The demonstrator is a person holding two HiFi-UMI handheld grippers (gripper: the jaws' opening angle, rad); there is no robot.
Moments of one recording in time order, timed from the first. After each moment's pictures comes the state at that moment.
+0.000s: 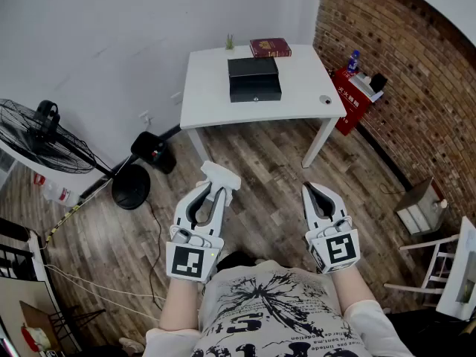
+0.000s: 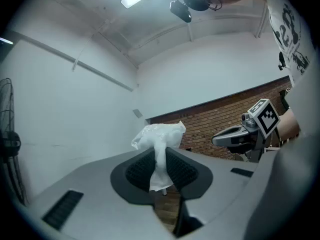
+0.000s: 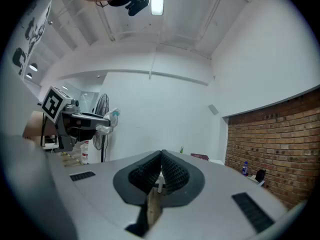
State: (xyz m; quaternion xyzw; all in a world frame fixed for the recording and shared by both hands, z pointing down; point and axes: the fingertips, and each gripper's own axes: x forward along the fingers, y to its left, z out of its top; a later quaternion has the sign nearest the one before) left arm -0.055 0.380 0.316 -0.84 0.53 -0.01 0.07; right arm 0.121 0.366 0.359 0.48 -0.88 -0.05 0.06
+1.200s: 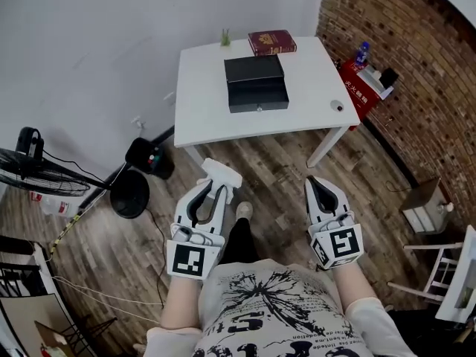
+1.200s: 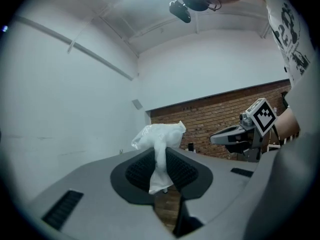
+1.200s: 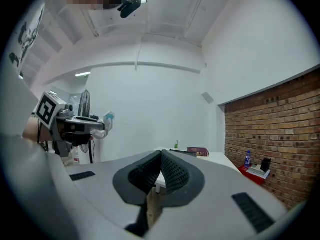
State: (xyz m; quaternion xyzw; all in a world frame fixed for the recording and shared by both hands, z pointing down) left arm -0.071 0.217 0.342 -0.85 0.52 -0.03 0.04; right arm 0.110 0.203 0.385 0.50 -0.87 0.01 0.06
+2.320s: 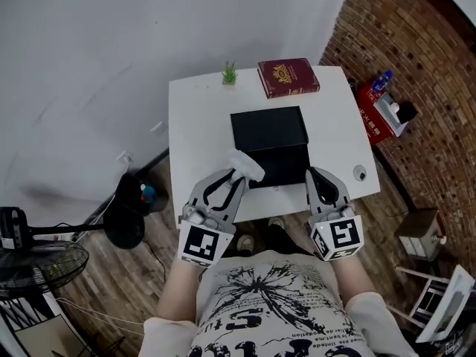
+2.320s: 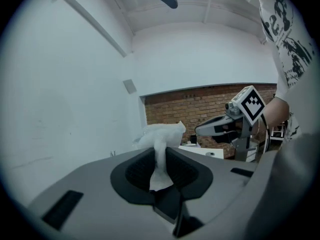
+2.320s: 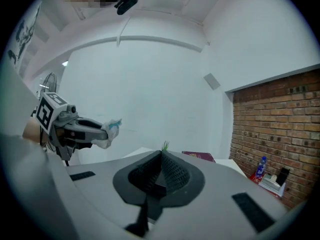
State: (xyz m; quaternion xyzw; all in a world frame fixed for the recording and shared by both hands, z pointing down) left arm -0.109 -0.211 0.380 -0.90 0.41 -0.11 0.04; right arm 0.035 -0.217 0.392 0.52 -0.85 0.04 0.11
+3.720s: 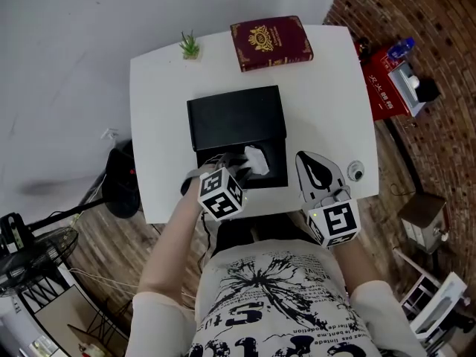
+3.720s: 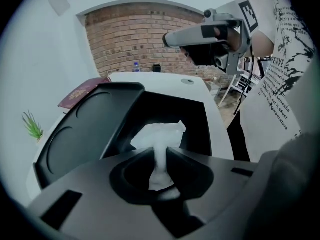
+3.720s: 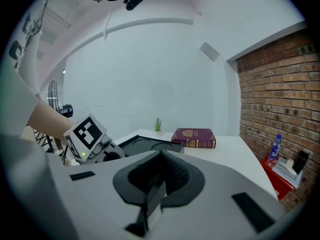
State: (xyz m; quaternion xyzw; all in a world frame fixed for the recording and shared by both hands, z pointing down) left arm 0.036 -0.295 0.647 -0.85 0.16 -0.50 -0.08; right arm 0.139 -0.326 0.511 0.45 -0.87 0.13 0.15
